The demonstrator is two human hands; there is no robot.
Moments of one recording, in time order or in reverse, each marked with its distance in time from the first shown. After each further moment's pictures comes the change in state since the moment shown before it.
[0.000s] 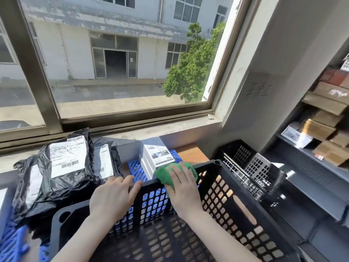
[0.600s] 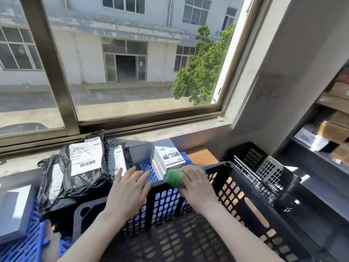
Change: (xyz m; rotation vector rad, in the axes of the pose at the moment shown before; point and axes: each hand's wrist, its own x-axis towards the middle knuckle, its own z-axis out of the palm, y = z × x) left_hand -0.003 -0.009 -0.003 0.029 0.035 0.126; right_hand 0.011 0.014 -0.002 -0.144 -0.050 -0.205
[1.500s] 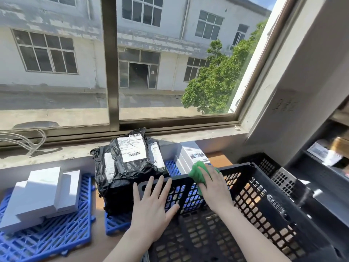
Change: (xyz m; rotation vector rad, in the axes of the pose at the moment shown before) left_hand -0.109 -0.033 -0.039 -0.104 -0.122 -0.065; right_hand -0.006 -0.092 -0.033 0.098 -0.192 0.302
